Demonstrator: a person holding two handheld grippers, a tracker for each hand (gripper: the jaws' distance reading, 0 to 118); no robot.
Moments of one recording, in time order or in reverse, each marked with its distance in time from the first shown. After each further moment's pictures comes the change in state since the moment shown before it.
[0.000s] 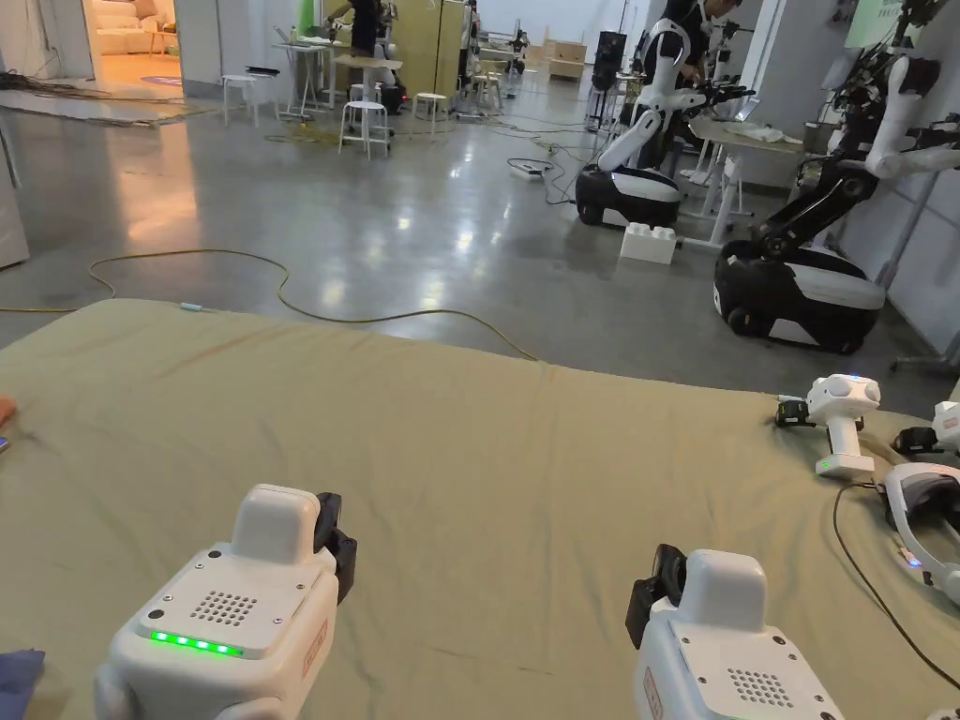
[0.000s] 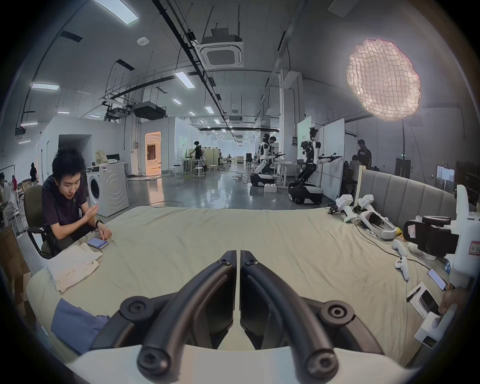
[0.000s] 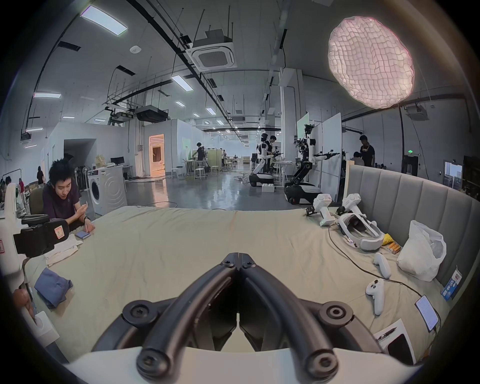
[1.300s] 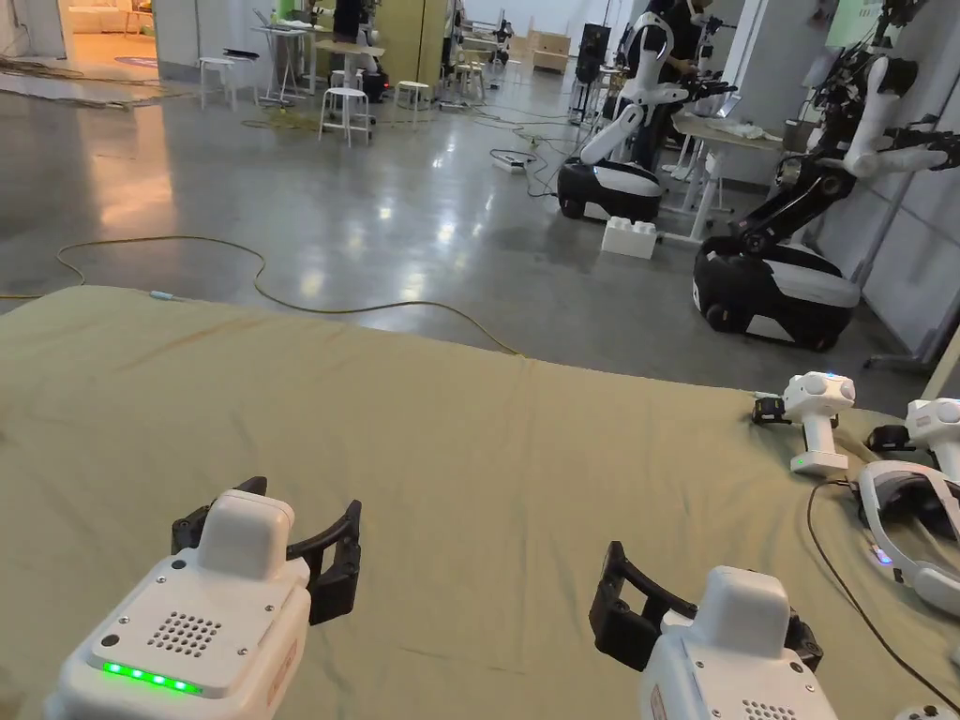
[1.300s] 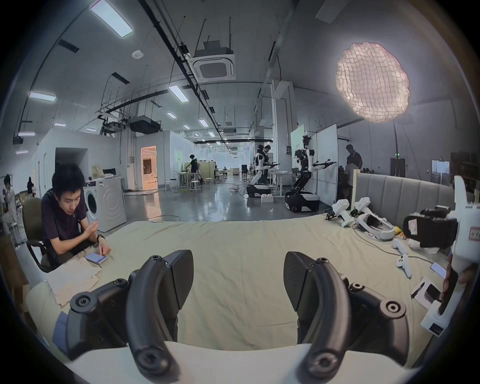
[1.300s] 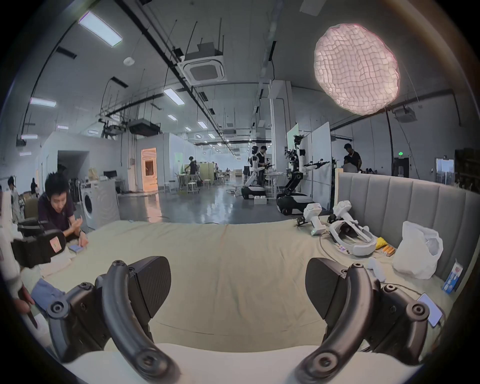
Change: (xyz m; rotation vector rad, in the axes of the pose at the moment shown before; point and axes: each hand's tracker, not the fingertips) left arm 0.004 -0.008 0.002 0.086 -0.017 -0.062; right arm 0.019 -0.004 0.009 0.102 -0.034 -0.055
